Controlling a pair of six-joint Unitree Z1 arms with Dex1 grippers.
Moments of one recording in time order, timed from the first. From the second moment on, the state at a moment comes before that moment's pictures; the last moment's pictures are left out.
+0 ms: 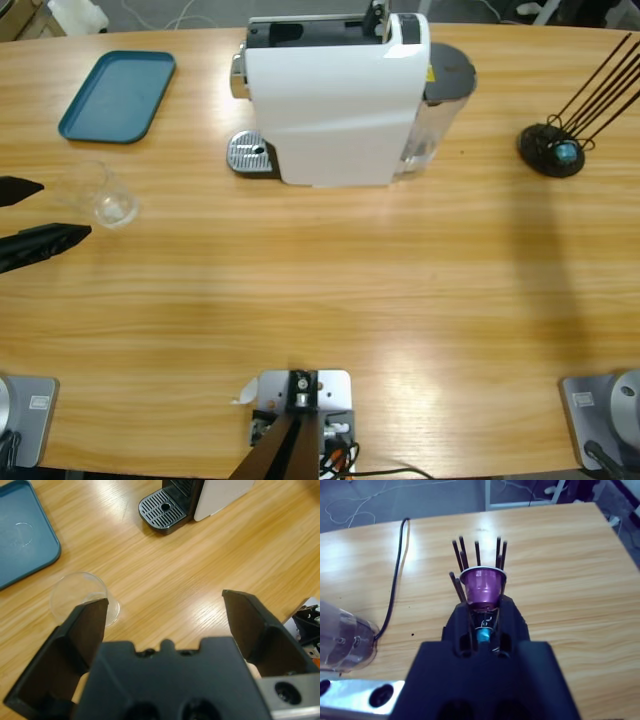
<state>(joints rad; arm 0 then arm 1) -0.74 0.93 -0.59 0.32 0.04 -0.12 0.11 1.15 -0.58 -0.04 -0.19 0.13</state>
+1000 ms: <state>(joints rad) -0.74 0.88 -0.57 0.33 0.03 -0.12 0.66 1.12 -0.96 0.24 0.18 -0.27</state>
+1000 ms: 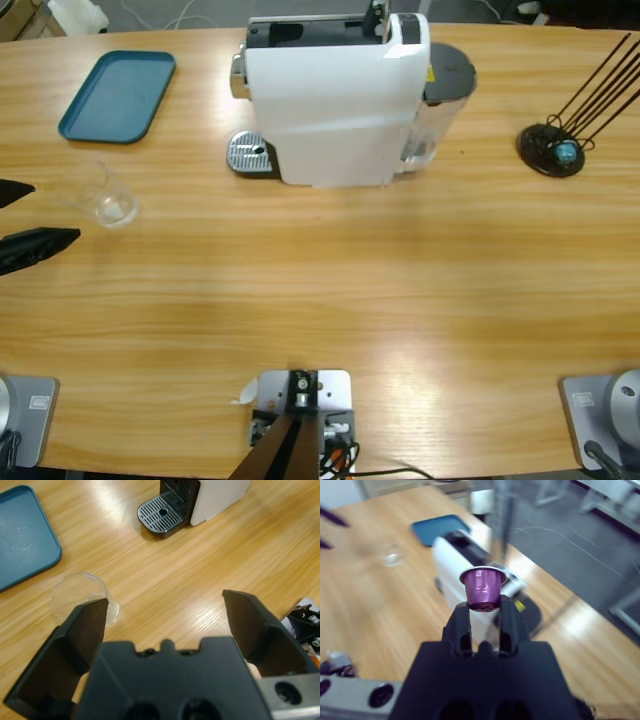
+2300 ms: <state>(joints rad) -0.74 0.87 -0.58 0.36 0.02 -0.12 0.79 1.78 -1.59 0.49 0.07 -0.64</state>
